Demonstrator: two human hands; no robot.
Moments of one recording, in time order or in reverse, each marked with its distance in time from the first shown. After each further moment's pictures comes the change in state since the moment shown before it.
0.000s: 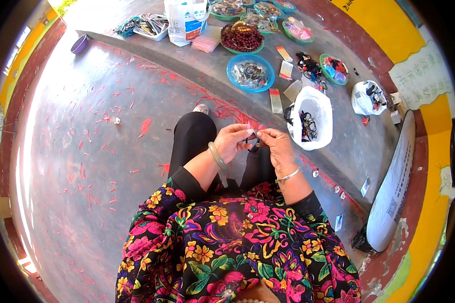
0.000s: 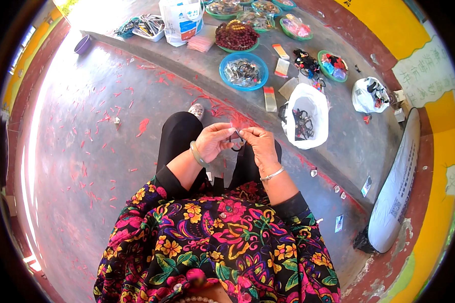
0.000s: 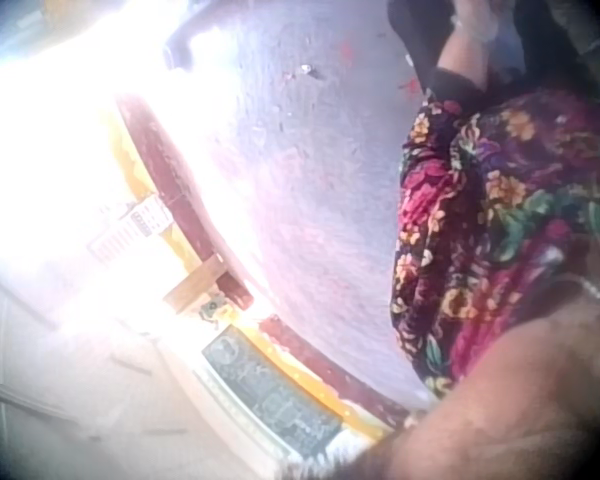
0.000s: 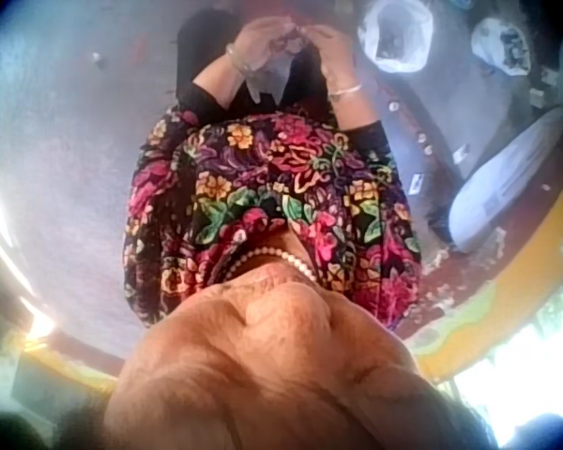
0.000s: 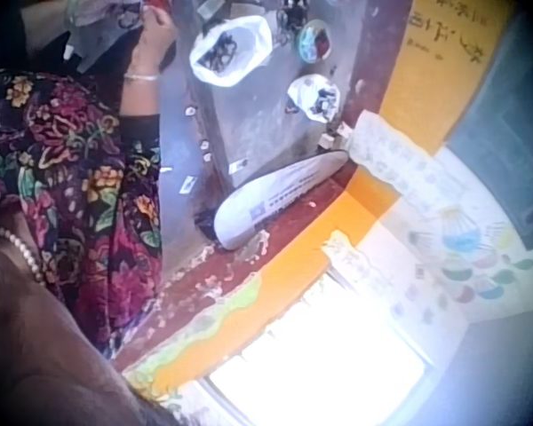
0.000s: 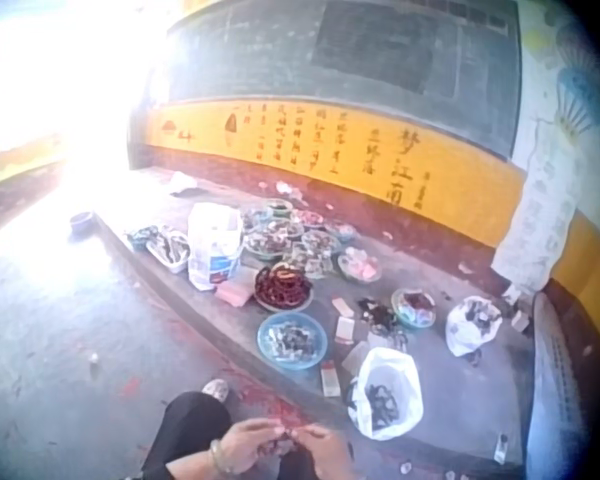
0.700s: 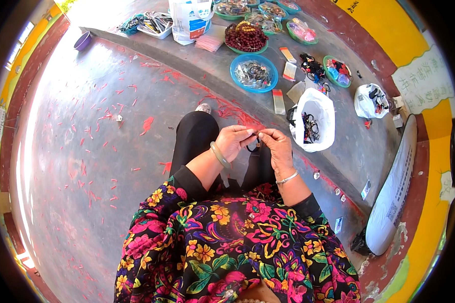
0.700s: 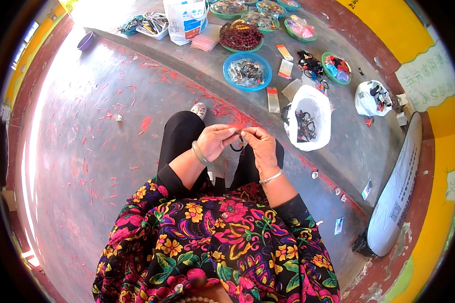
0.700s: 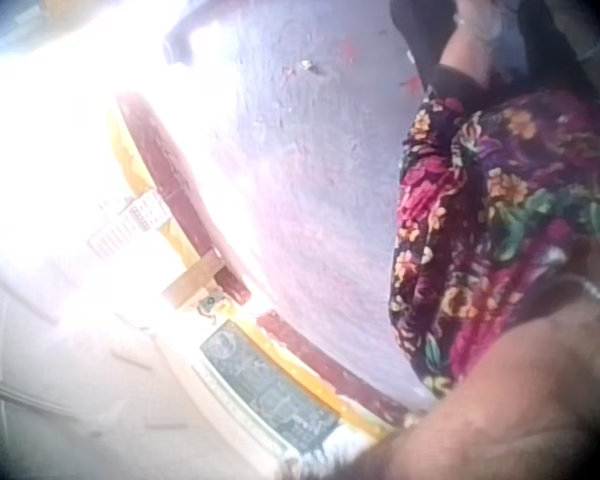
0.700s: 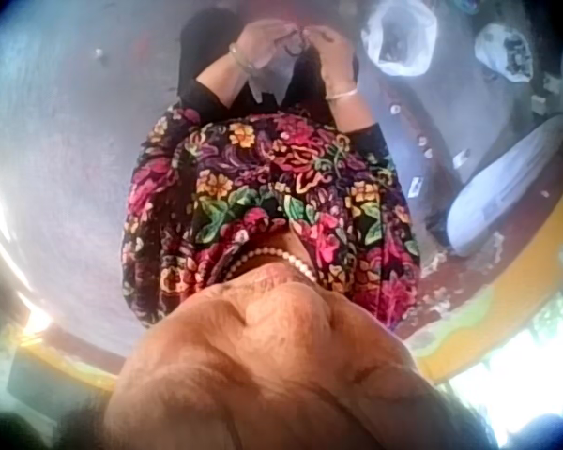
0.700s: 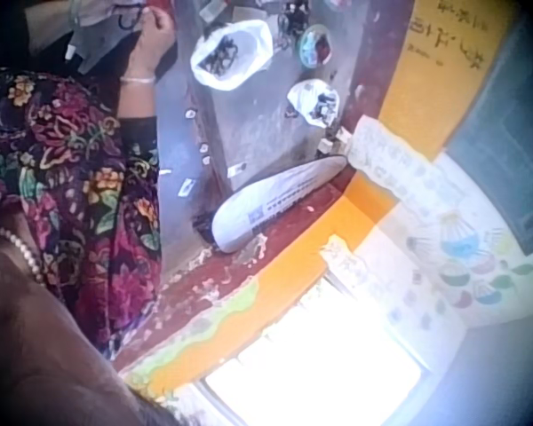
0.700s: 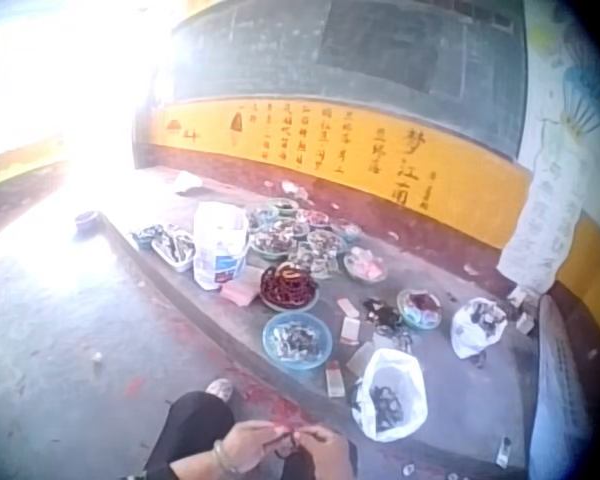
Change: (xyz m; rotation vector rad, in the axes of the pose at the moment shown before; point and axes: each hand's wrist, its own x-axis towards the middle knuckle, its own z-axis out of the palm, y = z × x) left_hand 0.005 -0.005 -0.003 -0.094 -0.009 0.080; right_hand -0.007 -0.001 0.009 0.037 -0.005 -0.095
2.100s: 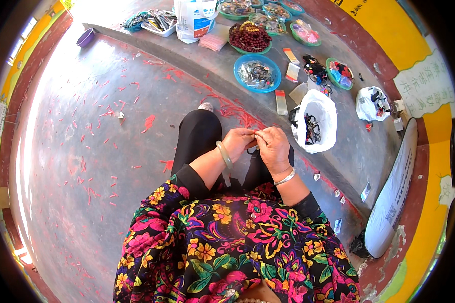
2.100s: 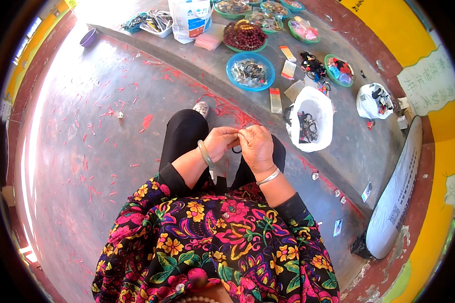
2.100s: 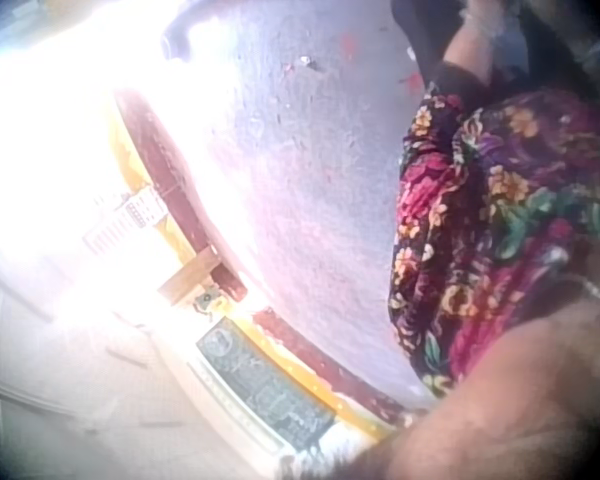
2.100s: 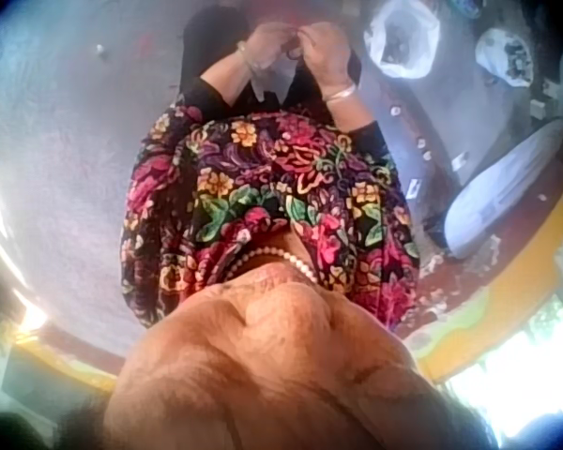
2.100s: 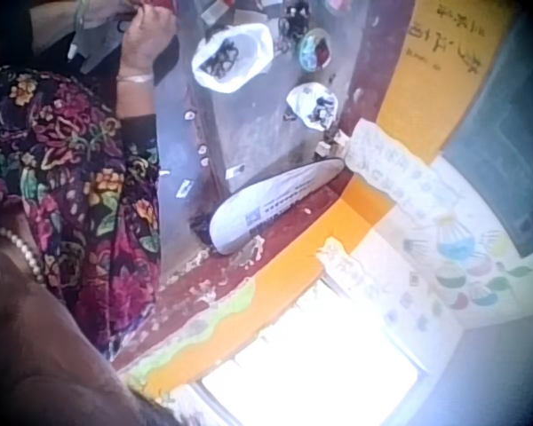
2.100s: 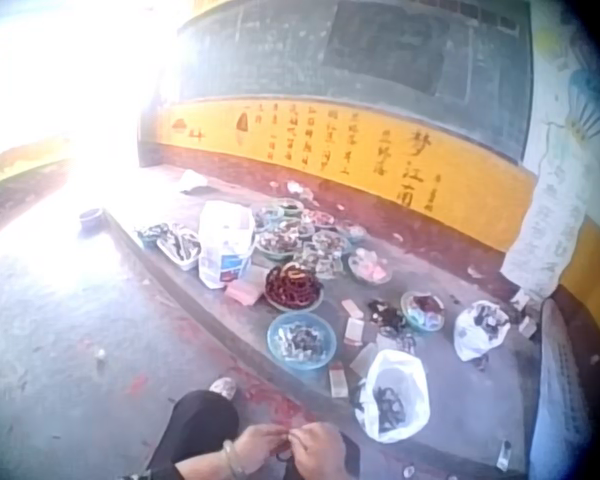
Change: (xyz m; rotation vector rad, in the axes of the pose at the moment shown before) left_hand 0.009 -0.017 -0.012 0.245 -0.041 -0.019; right_hand 0.001 -0.004 0.015 -1.138 0.007 -0.839
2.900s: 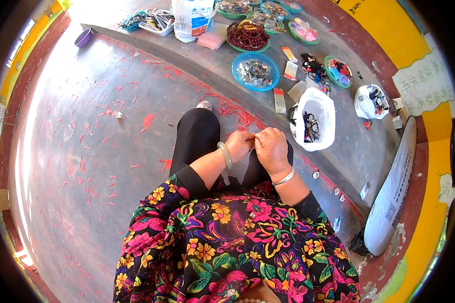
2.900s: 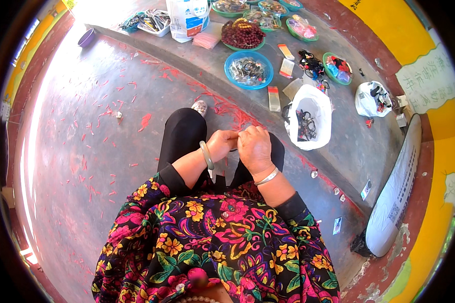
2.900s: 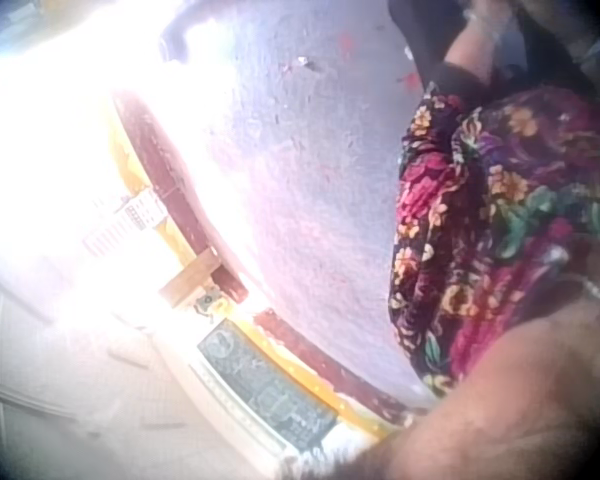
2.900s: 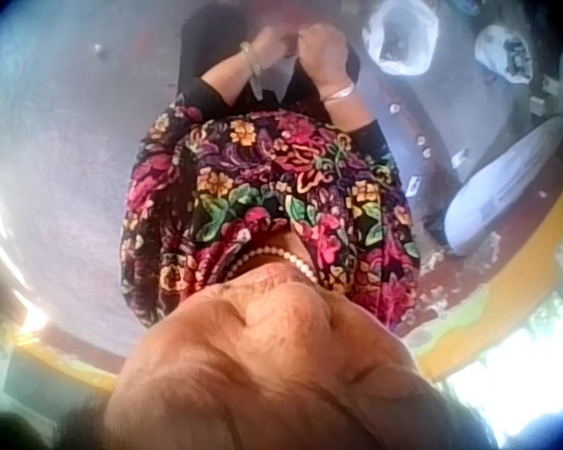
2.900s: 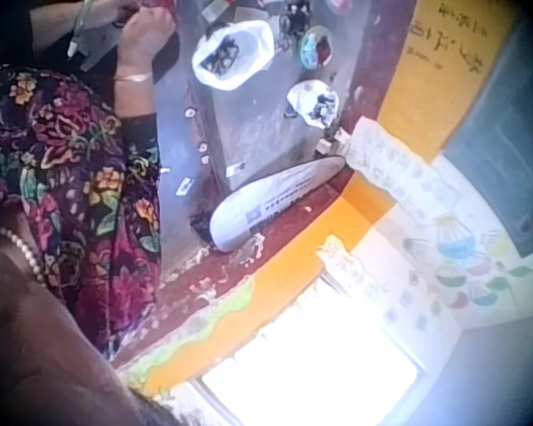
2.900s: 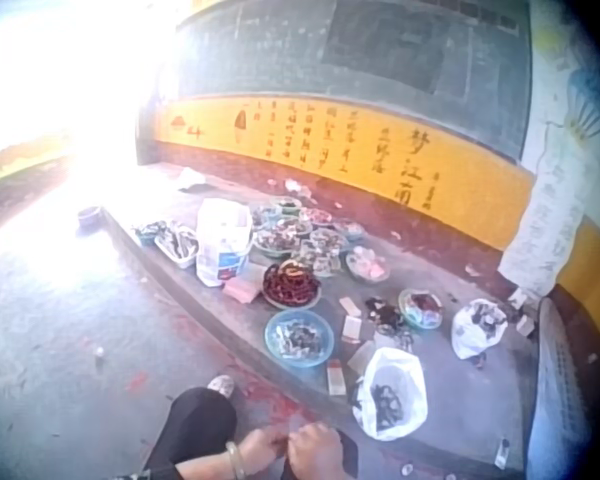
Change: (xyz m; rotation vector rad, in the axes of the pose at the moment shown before) left_hand -0.006 -0.001 0.006 0.729 -0.016 0.148; right_hand -0.004 -0.002 -0.004 -0.254 -0.171 -0.069
